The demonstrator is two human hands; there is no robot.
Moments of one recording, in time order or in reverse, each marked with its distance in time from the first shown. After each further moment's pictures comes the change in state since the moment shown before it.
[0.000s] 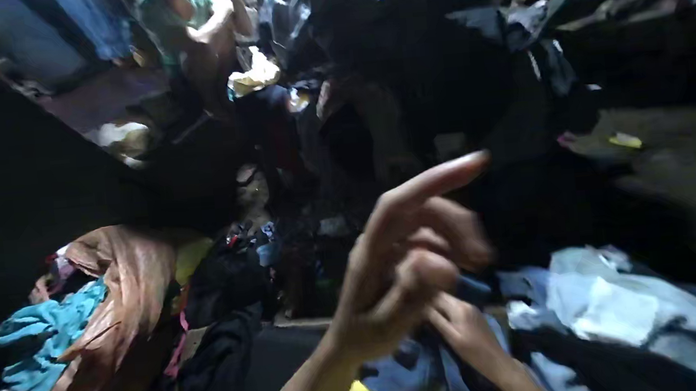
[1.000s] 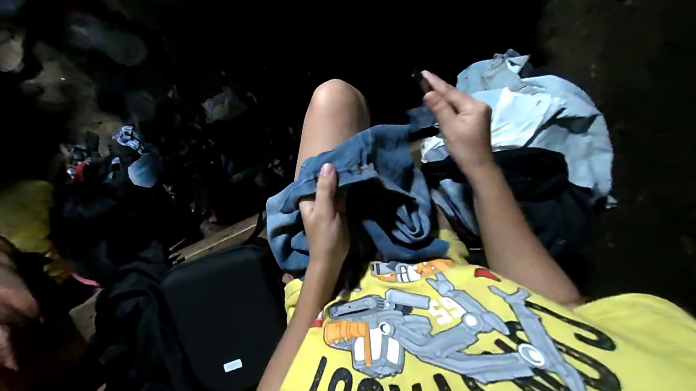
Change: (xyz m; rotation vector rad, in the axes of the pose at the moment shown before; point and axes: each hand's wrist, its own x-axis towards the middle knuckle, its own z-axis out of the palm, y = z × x) left_hand -0.141 -0.134 0.035 -0.351 0.703 -0.921; right_hand 0.014 0.078 -0.060 -0.026 0.314 0.336
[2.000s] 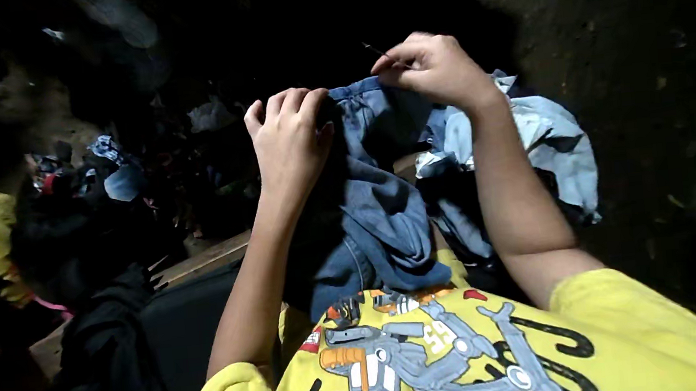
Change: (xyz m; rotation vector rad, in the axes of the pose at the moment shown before) left_hand 0.120 0.042 0.003 1.551 -0.377 0.726; right_hand 0.113 -0.034 -0.008 -0.255 -0.471 -0.025
